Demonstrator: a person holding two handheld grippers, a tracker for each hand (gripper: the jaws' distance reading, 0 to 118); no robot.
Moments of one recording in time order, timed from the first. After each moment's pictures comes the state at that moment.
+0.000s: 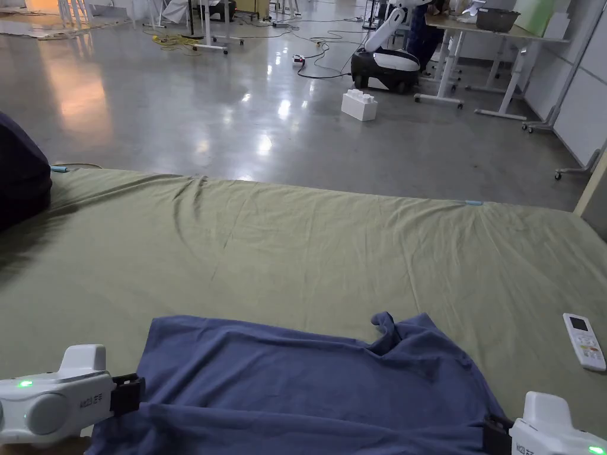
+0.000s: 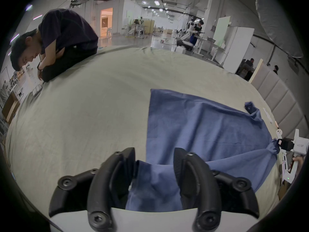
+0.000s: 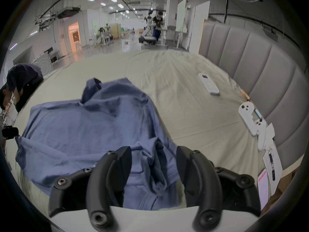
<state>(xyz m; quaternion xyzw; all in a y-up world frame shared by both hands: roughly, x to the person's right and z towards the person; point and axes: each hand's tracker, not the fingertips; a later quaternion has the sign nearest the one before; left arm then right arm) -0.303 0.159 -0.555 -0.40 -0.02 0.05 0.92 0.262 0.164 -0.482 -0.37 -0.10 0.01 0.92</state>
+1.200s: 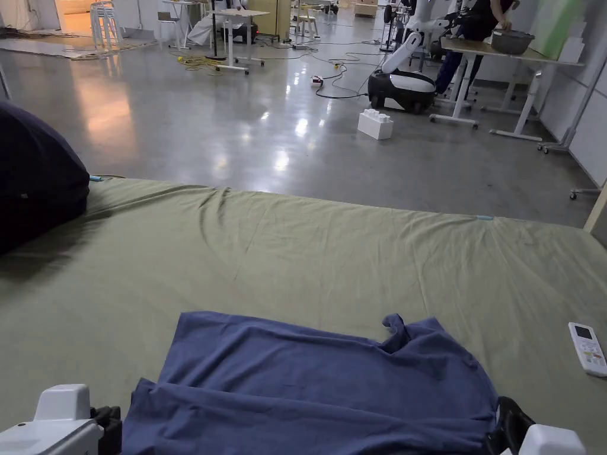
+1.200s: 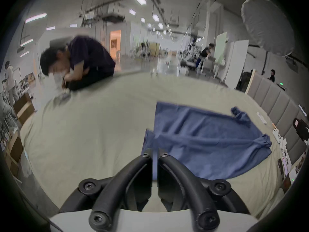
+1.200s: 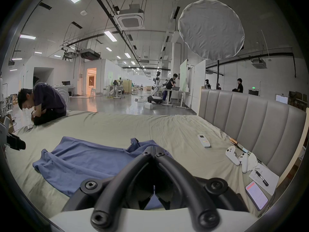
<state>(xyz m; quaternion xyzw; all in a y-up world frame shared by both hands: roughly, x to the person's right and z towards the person) -0.335 0.179 -0.430 -0.37 0.03 0.06 0.93 0.157 0.229 -0.347 -0.11 -0.08 0.05 0.99</state>
